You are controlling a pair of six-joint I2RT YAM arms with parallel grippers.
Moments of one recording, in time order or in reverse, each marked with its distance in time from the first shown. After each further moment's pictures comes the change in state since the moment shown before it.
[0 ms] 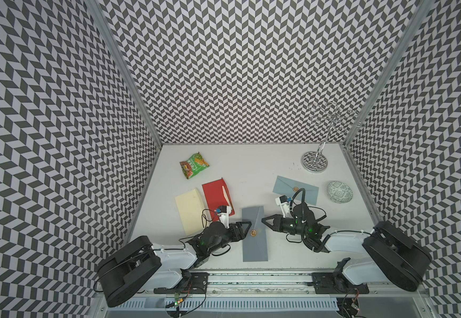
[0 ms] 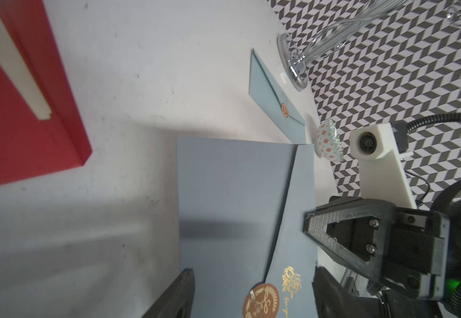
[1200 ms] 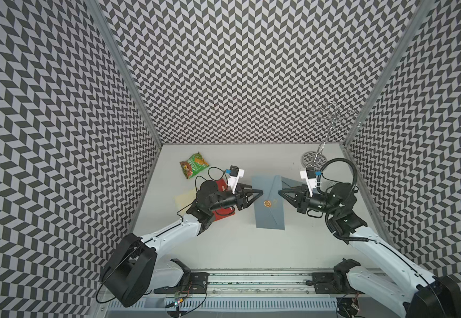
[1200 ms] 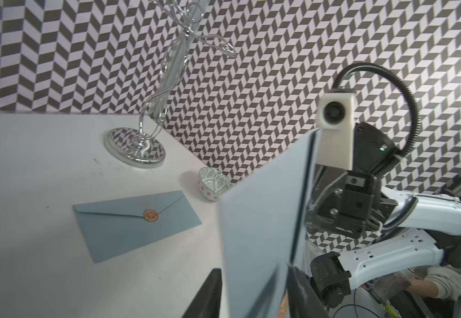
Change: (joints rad) left arm 0.314 0.109 0.479 0.019 0.758 0.353; right arm -0.351 -0.329 0.236 -0.176 -0.483 -0.400
